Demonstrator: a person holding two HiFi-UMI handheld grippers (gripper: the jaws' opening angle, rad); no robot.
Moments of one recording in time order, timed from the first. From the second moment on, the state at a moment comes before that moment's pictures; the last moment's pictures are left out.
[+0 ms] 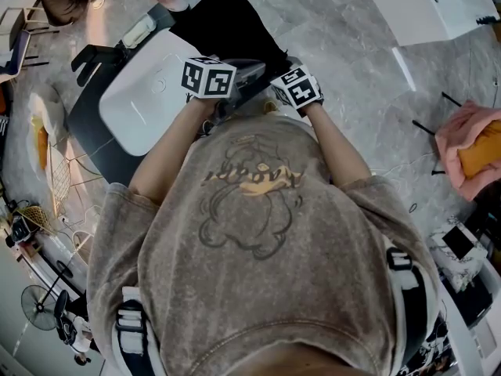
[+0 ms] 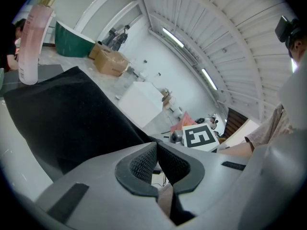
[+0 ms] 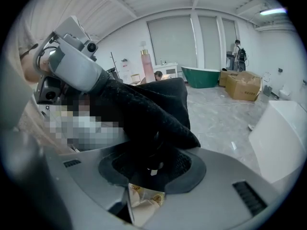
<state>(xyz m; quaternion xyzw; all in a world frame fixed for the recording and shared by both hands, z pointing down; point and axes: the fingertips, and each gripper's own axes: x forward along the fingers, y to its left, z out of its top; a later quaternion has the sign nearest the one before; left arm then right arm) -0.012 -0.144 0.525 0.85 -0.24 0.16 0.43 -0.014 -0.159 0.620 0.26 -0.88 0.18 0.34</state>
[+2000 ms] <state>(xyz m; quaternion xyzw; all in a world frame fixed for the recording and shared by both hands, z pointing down) 0.027 -0.119 0.610 0.85 -0.22 0.28 0.39 0.080 -0.165 0.550 0.38 -0.87 0.22 0.24</state>
